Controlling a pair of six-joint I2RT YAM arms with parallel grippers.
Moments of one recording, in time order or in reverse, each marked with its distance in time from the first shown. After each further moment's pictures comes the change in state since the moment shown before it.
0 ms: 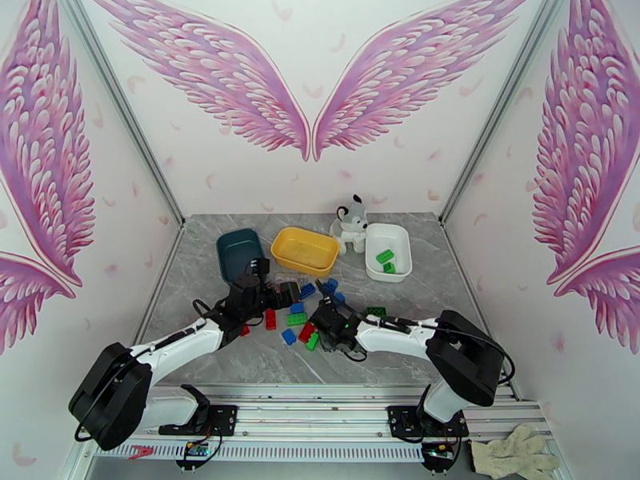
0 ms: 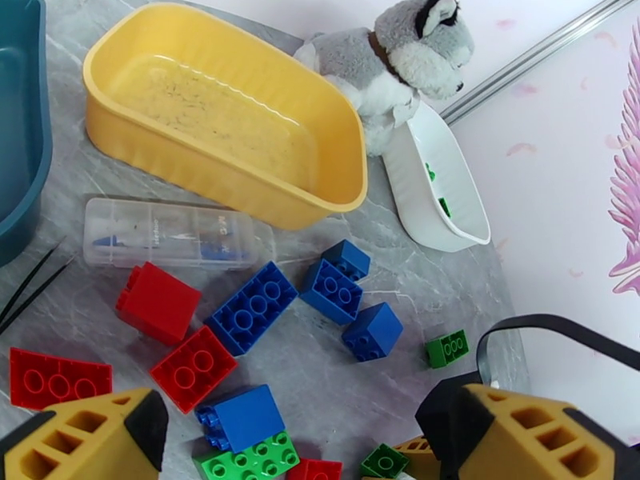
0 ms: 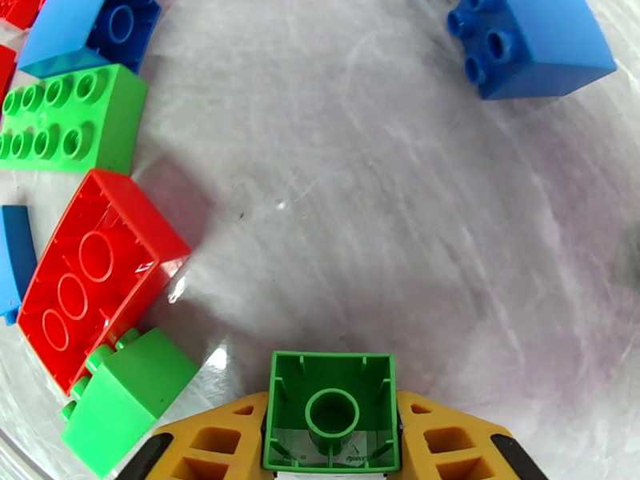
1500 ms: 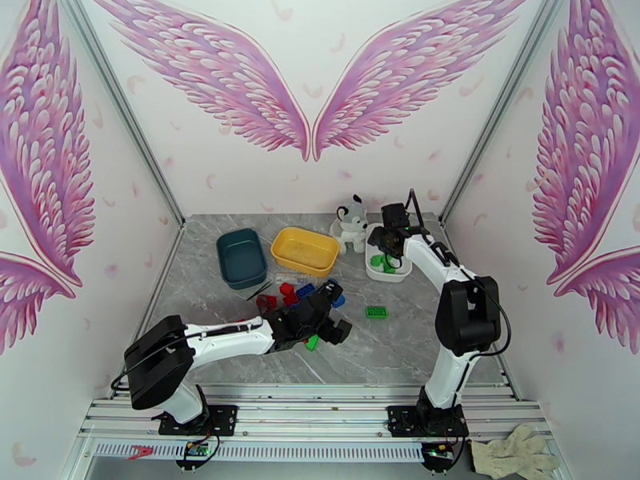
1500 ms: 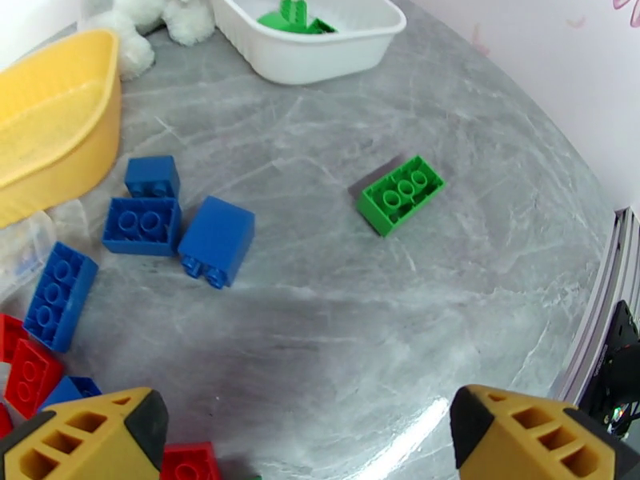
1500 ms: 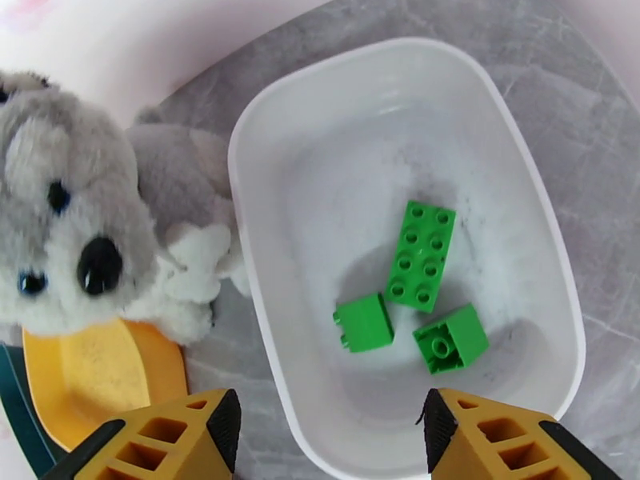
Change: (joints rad) left arm -0.469 0.261 0.333 -0.274 -0.318 0.338; right arm -0.770 0.156 0.587 -0.110 -0.149 -0.005
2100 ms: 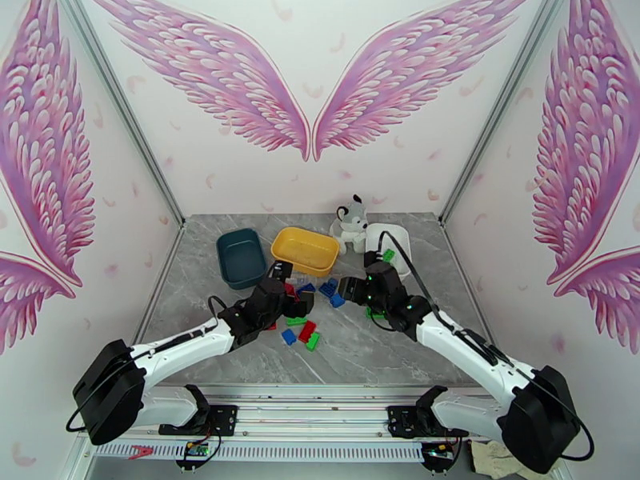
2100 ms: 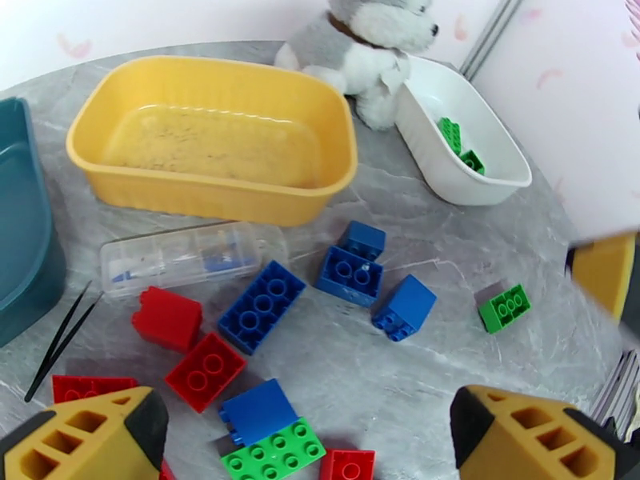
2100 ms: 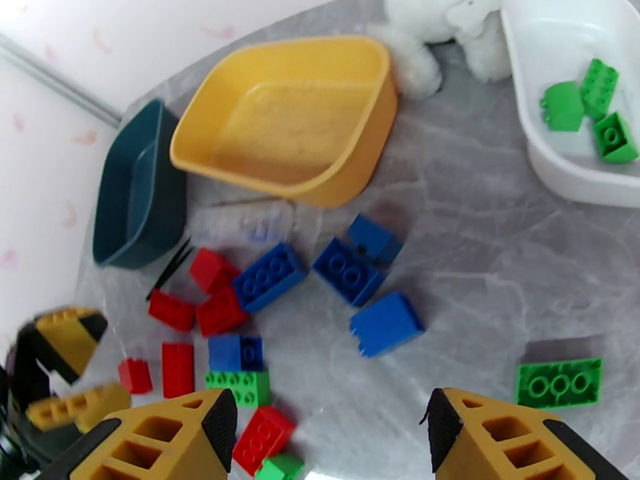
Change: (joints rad) left arm 0.288 -0.282 -0.223 0.068 0.008 -0.120; right arm 0.446 -0.619 -0.669 0.265 -0.043 0.043
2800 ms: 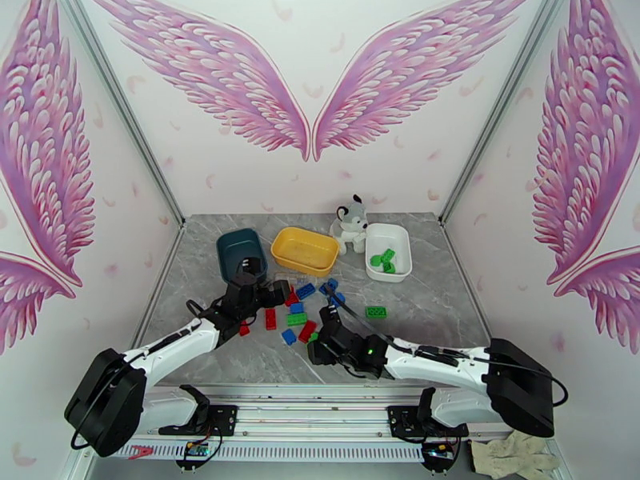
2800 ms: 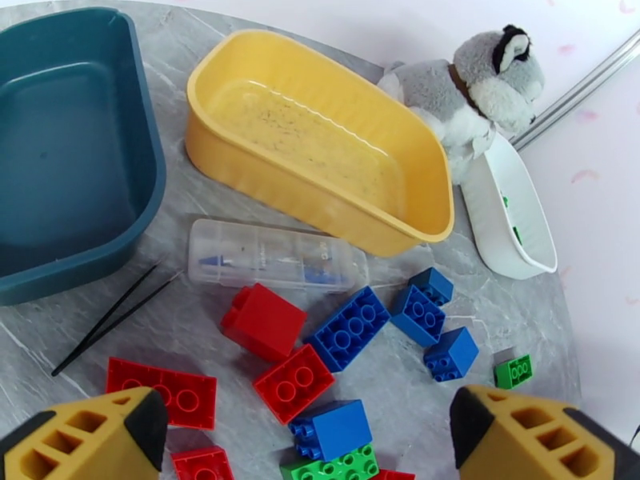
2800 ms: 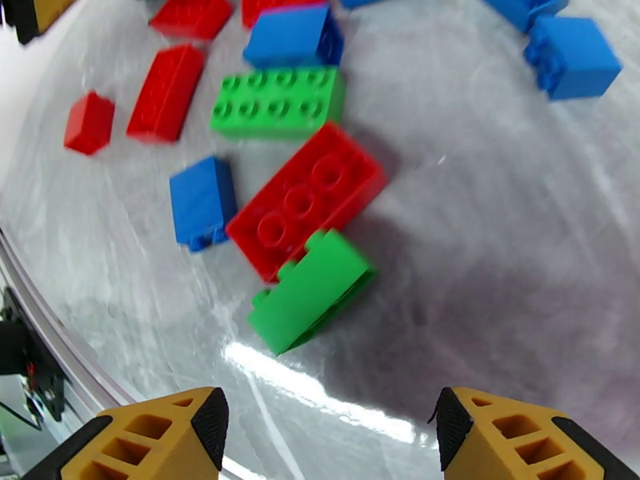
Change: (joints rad) left arm 0.233 -0.035 -0.106 0.089 0.149 -0.146; right arm 0.525 0.211 -0.102 0.032 0.143 0.142
